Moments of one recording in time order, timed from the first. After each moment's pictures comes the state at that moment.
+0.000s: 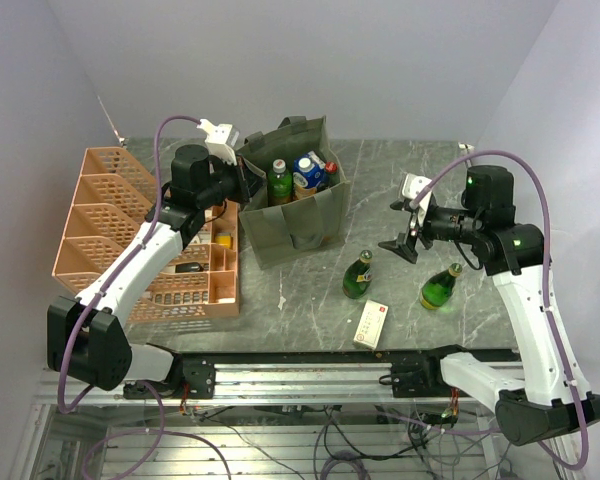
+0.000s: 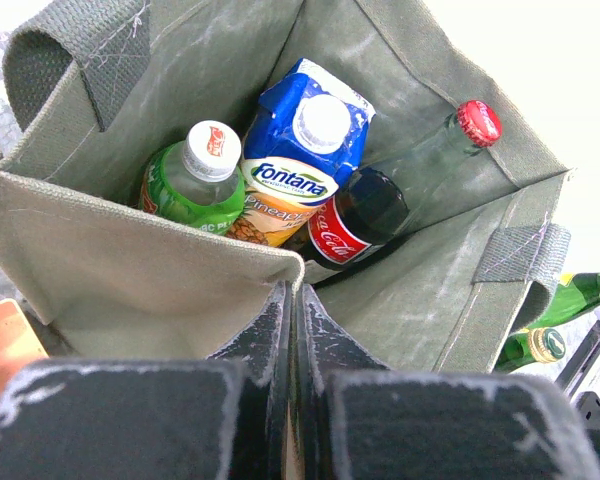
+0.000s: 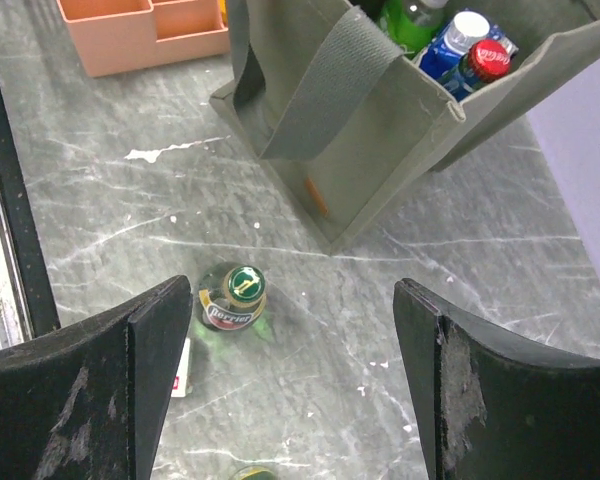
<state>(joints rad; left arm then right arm) -0.34 1.34 1.10 -0.02 0.37 -0.33 0.19 1.03 1.33 -0.92 -0.80 -0.81</state>
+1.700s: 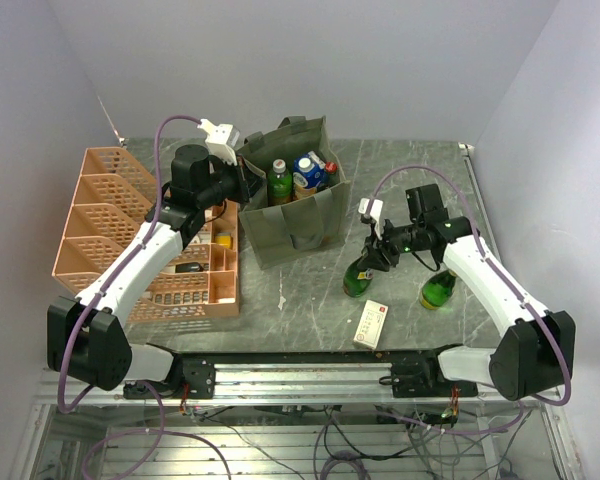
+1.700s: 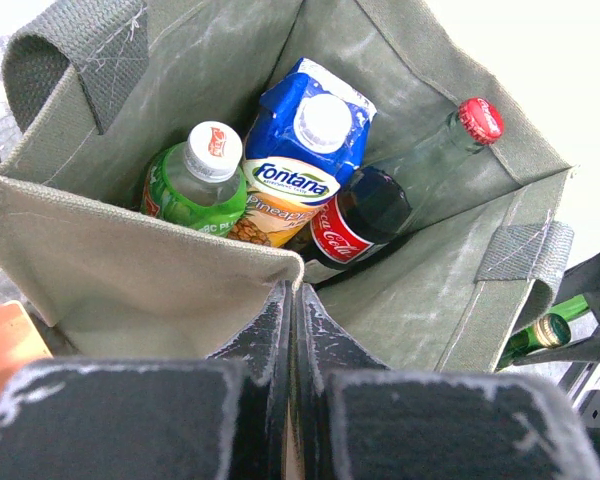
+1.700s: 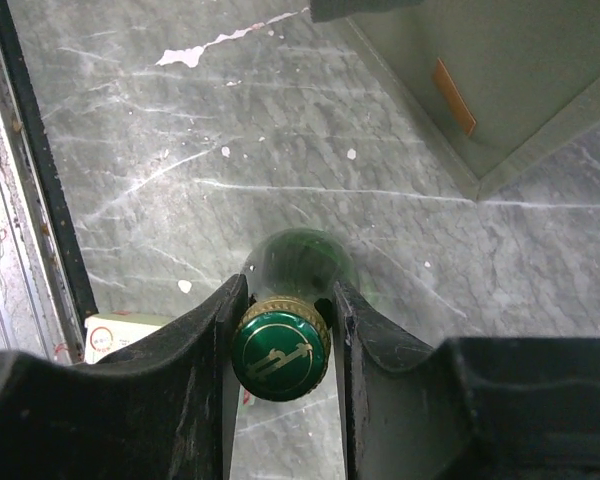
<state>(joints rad) -0.34 1.34 1.10 -0.02 0.37 -0.32 0.27 1.27 0.98 -0.70 -0.76 -0.75</state>
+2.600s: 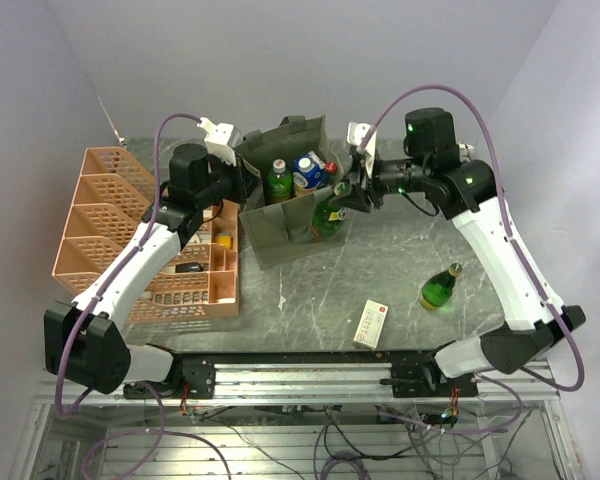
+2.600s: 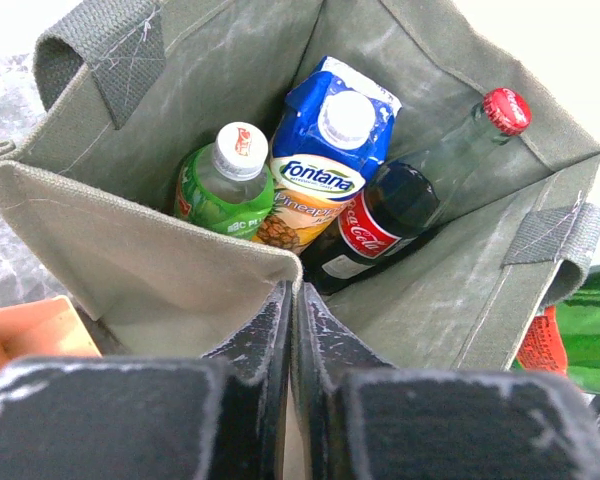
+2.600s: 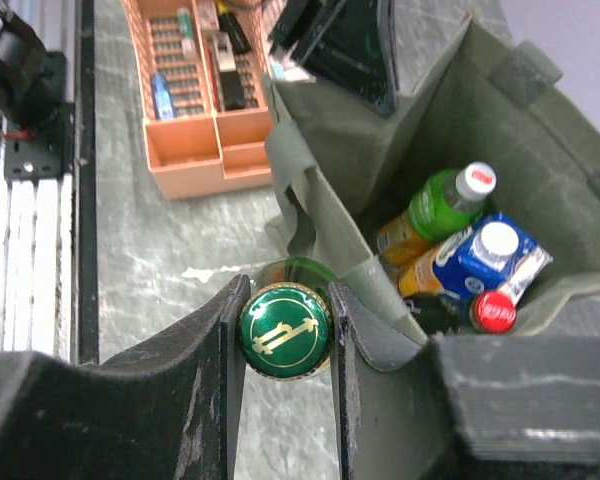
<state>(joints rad) -0.34 1.32 1.12 -0.07 0.31 -0.23 0.48 1.43 1.78 -0.90 -0.78 -0.60</state>
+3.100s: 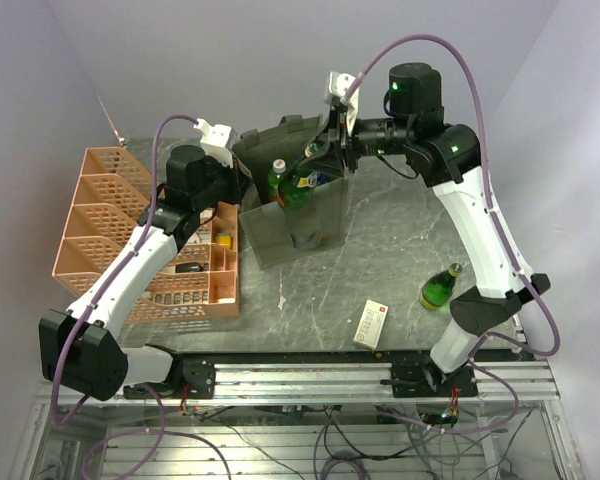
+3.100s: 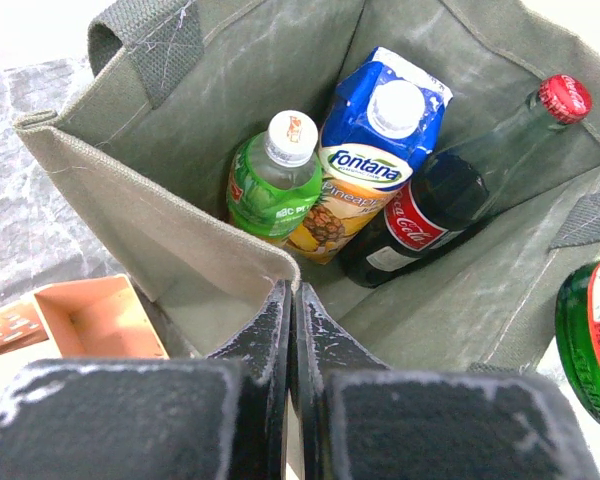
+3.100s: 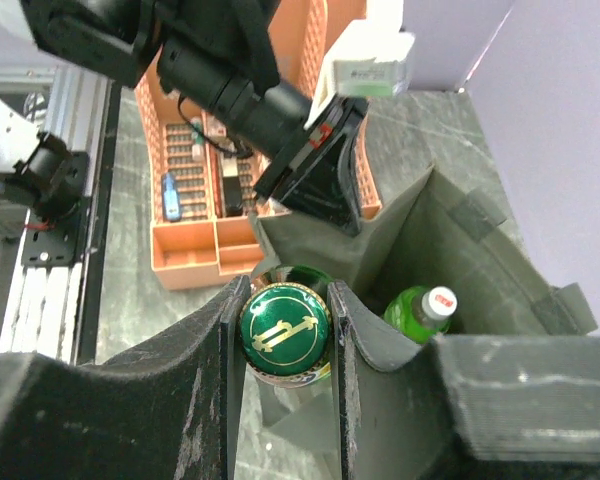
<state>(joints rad) -0.34 1.29 1.12 -0.13 0.22 -0.17 0.55 1.68 2.22 -0.91 -0.84 -0.46</state>
